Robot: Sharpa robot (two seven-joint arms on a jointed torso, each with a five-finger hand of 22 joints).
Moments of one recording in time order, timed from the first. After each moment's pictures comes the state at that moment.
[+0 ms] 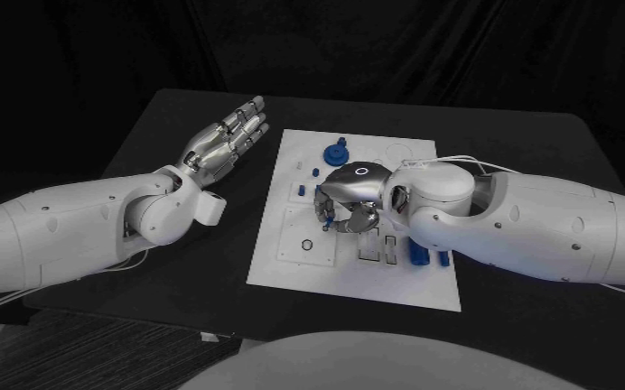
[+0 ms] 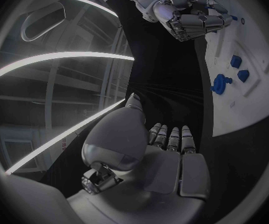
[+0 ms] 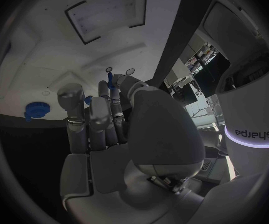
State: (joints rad) left arm 1.15 -1.00 -0.21 1.50 -0.09 -0.01 0.68; left_hand 1.31 0.21 -0.27 0.28 0.25 0.08 -0.03 0.03 0.02 0.01 -0.07 0.09 0.03 -0.02 -0.03 0.01 0.01 0.15 0.00 -0.02 0.02 0.01; right arm 1.24 -0.61 -0.21 1.62 -1.68 -0.08 -0.05; right_hand 1.43 -0.17 0.44 0.06 0.39 0.96 0.11 0.37 0.38 1.08 0.07 0.36 0.21 1.38 -0.02 1.20 1.10 0.12 1.32 0.08 0.87 1.30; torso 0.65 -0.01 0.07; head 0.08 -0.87
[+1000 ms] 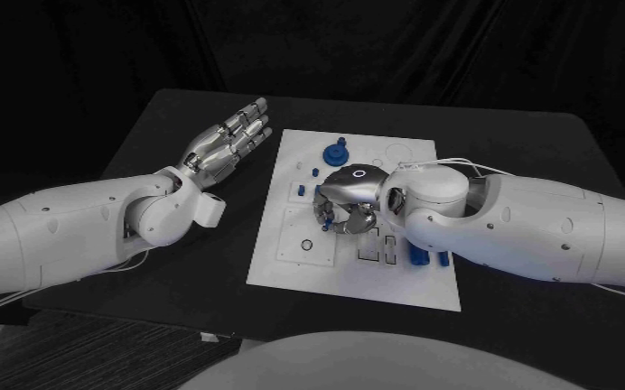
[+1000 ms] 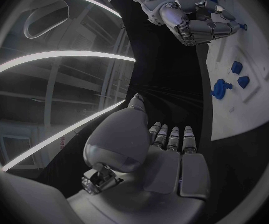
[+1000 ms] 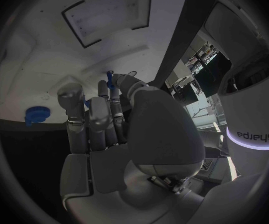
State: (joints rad) left arm 1.14 -1.00 -0.21 1.50 -0.09 0.03 0.68; left_hand 1.38 0.22 -0.27 0.28 0.33 0.10 -0.05 0.03 0.02 0.01 -0.04 0.09 0.03 0.00 0.01 0.01 0.01 0.15 0.00 0.05 0.02 0.01; right arm 1.23 -0.59 -0.21 1.60 -1.68 -0.08 -0.05; right_hand 1.43 -0.17 0.43 0.05 0.39 0.96 0.12 0.37 0.38 1.08 0.07 0.36 0.21 1.38 -0.02 1.20 1.10 0.12 1.32 0.08 0.87 1.30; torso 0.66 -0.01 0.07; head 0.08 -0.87
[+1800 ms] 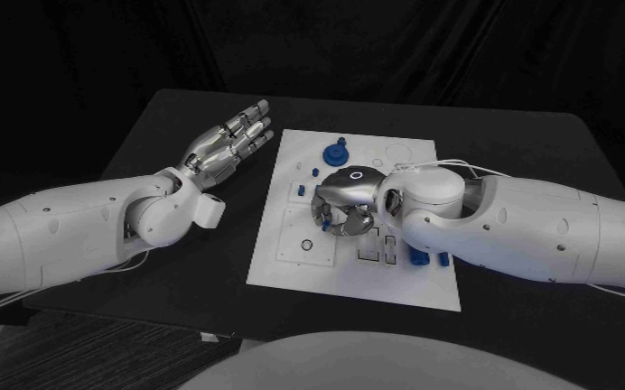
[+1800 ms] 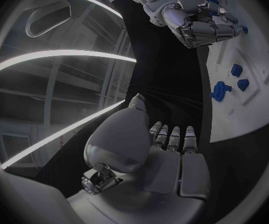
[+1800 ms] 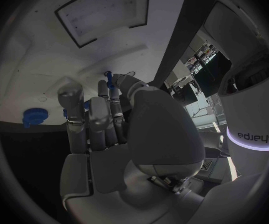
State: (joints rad) left arm 1.14 -0.99 -0.21 1.50 -0.09 0.05 0.68; left_hand 1.40 0.22 -0.27 0.28 0.36 0.11 -0.03 0.03 0.02 0.01 -0.03 0.09 0.03 0.01 0.04 0.01 0.01 0.15 -0.01 0.09 0.02 0.01; right arm 1.22 -0.58 -0.21 1.59 -1.68 -0.07 -0.05; right_hand 1.43 -0.17 0.43 0.05 0.39 0.95 0.13 0.35 0.38 1.08 0.07 0.36 0.21 1.38 -0.02 1.20 1.09 0.12 1.32 0.08 0.85 1.30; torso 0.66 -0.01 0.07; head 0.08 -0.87
